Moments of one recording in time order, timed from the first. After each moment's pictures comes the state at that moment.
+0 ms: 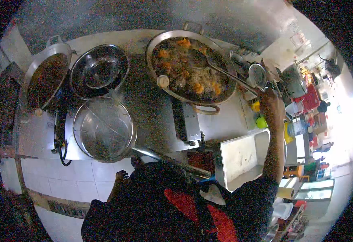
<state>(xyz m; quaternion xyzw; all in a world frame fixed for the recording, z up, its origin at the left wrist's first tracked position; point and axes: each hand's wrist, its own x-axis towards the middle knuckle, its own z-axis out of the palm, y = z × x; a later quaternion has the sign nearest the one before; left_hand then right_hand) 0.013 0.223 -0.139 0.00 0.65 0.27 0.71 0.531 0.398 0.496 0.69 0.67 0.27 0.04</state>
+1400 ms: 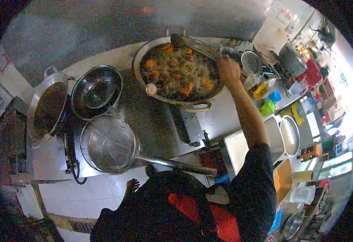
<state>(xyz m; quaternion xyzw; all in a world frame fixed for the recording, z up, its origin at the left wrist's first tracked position) 0.004 0.239 -0.101 0.06 0.62 0.26 0.74 0.562 0.522 0.400 0.71 0.63 0.30 -0.03</state>
